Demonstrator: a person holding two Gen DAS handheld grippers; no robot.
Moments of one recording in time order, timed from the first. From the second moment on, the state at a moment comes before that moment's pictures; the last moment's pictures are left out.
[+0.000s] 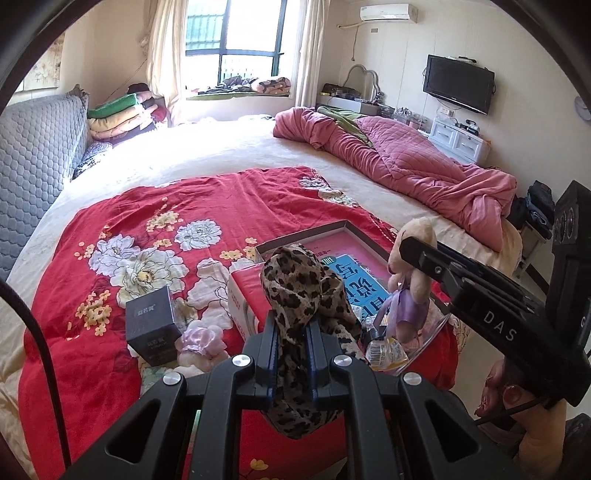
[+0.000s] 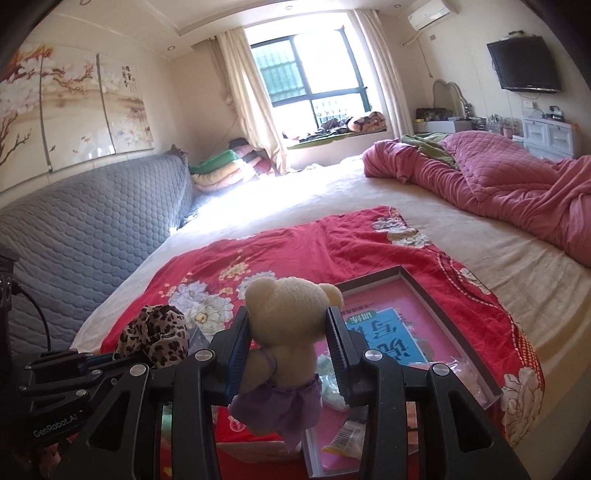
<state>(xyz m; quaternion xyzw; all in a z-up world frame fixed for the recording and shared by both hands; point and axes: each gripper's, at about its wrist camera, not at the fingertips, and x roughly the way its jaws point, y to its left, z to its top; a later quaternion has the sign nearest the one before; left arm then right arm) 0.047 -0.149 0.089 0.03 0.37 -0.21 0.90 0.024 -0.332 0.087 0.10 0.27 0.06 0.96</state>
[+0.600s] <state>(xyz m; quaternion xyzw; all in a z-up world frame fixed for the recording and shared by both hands) 0.064 -0.207 0.064 0.05 0.40 -0.26 0.88 0.024 -0.390 0.068 0.12 0.29 -0.01 0.95</state>
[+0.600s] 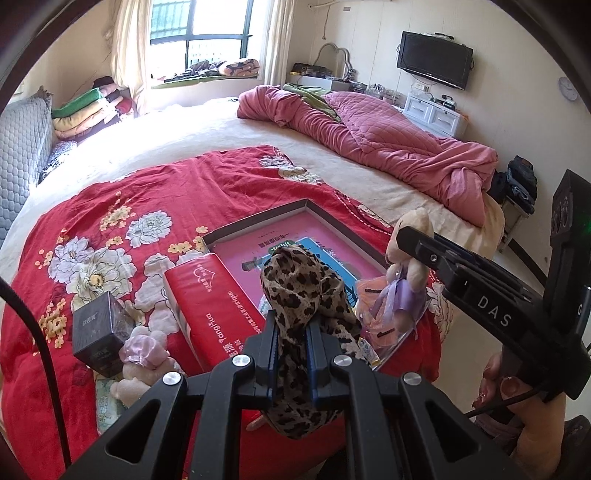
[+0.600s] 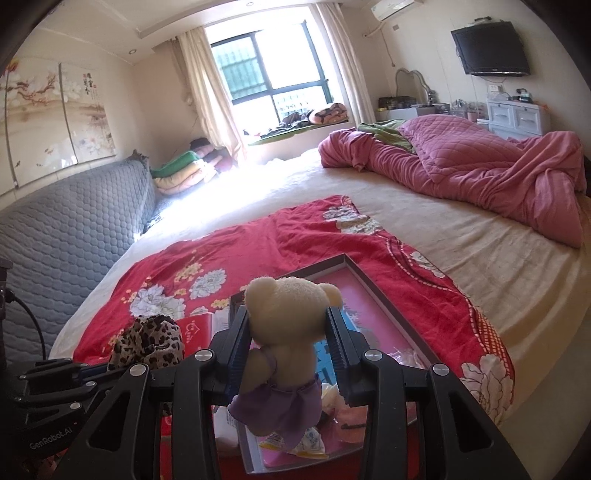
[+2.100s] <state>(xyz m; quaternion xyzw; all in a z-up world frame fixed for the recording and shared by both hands) 0.125 -0.274 -0.017 0.08 0.50 -0.27 0.82 0.079 -0.419 -0.030 0.09 0.40 -0.06 0.91</state>
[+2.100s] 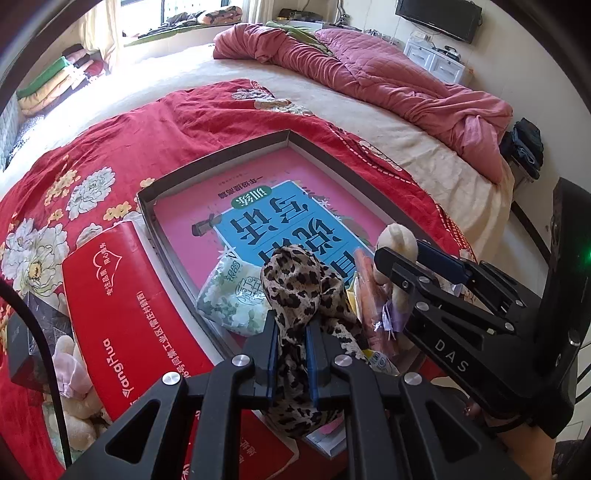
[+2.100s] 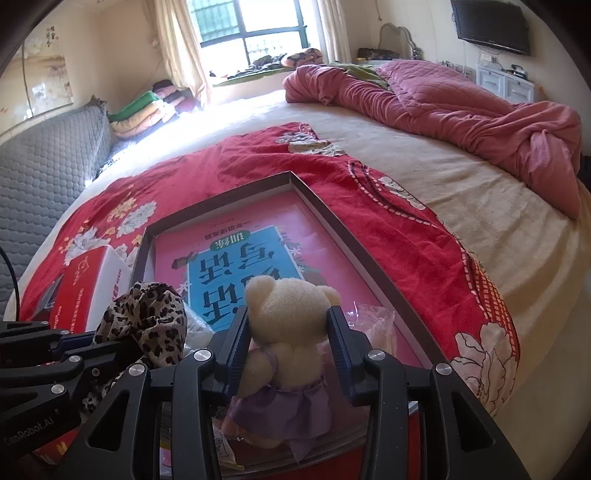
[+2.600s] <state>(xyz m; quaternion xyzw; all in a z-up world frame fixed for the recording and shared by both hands) 0.135 -0.279 -0.025 0.08 0.52 -0.25 0.81 0.079 -0.418 -0.035 0.10 0.39 -0.05 0.91</state>
